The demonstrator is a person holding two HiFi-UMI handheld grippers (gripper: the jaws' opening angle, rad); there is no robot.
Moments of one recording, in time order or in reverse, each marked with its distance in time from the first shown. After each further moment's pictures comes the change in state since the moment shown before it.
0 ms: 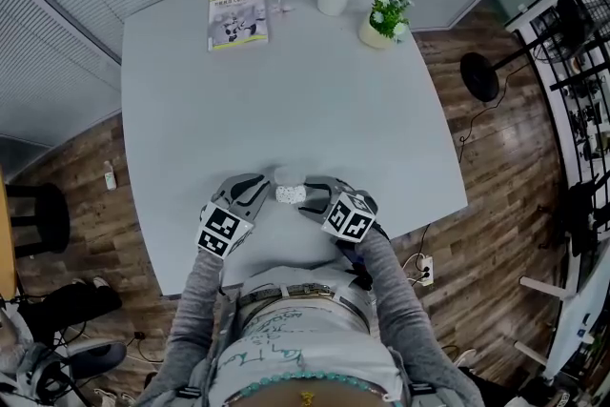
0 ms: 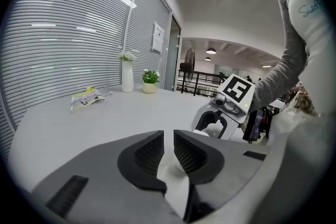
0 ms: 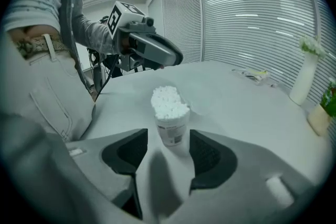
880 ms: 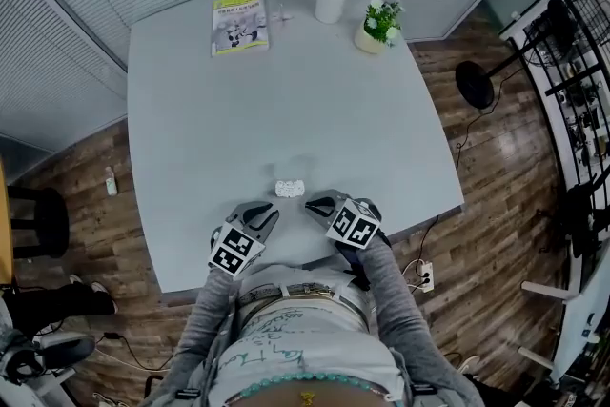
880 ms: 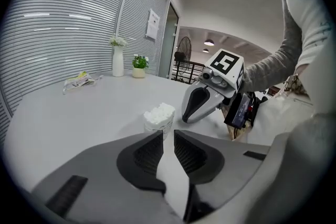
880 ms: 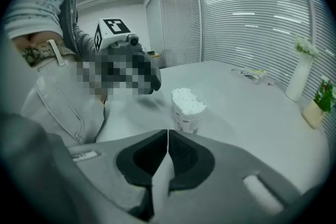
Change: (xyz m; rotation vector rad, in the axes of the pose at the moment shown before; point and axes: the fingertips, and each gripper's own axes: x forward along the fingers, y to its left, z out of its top) left arm -0.016 -0.066 -0.060 -0.006 0.112 -0.041; right arm -0.024 0.035 0.000 0.028 0.006 -0.011
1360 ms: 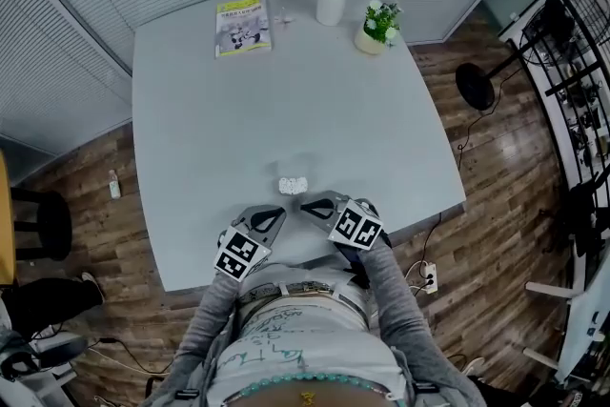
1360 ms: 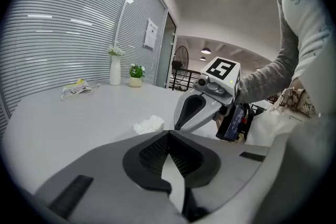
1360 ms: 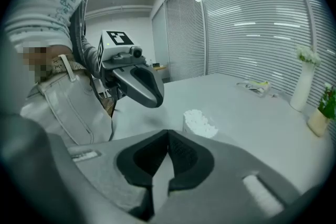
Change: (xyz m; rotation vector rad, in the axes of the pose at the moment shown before) left arm -0.015 -0.025 0.023 -0.003 -0.093 -0.029; right arm -0.011 0.021 0.034 -0.030 -0.136 0.032
